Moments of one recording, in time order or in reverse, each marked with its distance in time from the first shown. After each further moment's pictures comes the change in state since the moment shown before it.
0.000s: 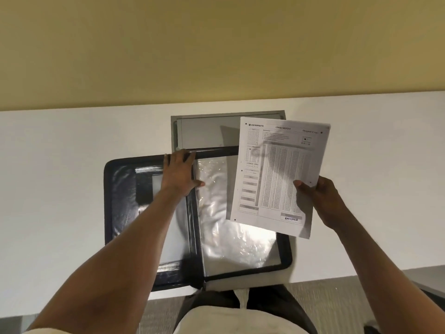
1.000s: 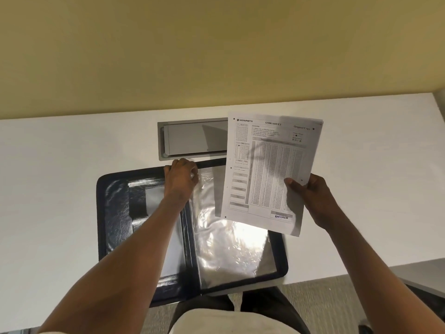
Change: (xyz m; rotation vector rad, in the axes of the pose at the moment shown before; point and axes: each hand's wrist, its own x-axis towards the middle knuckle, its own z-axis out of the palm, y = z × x) left_hand 0.002 0.050 0.001 -0.154 0.119 -0.075; right_hand -0.006 -0.018 -0.008 0.068 0.009 -0.027
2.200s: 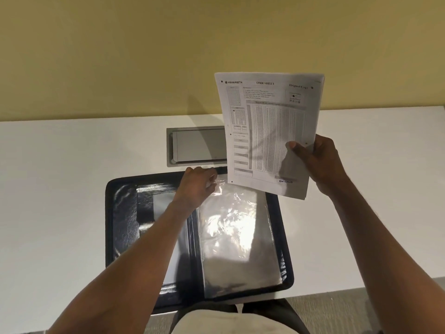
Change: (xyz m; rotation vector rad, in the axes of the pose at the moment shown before) left_hand 0.005 0.007 -0.007 -0.064 -0.055 0.289; right_hand 0.058 -0.100 0.034 -0.241 0.093 -0.266
